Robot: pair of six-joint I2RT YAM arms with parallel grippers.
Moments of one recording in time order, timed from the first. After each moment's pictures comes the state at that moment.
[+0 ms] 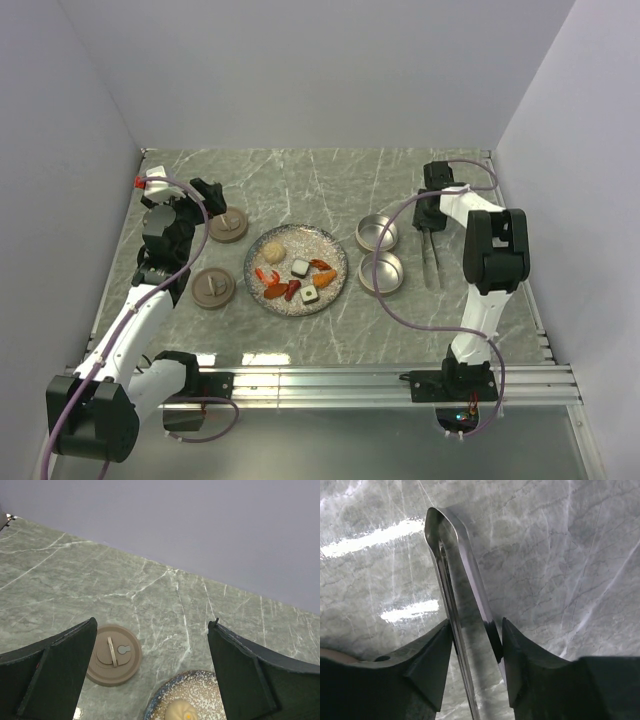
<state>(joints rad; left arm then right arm) -0.13 0.97 0.66 0.30 -0.15 -0.39 0.04 2.00 1.37 -0.49 0.16 0.25</state>
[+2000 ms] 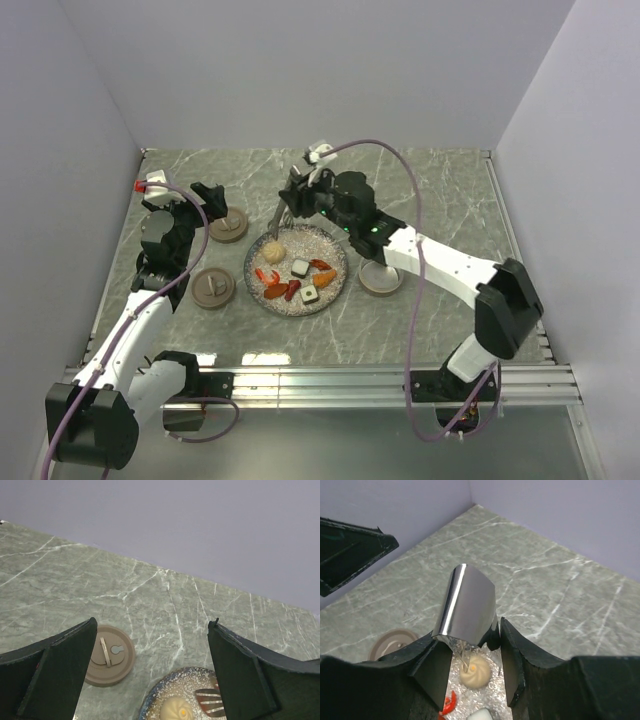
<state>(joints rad) -0.13 0.94 0.63 0.33 -0.11 -0.39 0.78 1.56 1.22 0.28 -0.02 0.12</state>
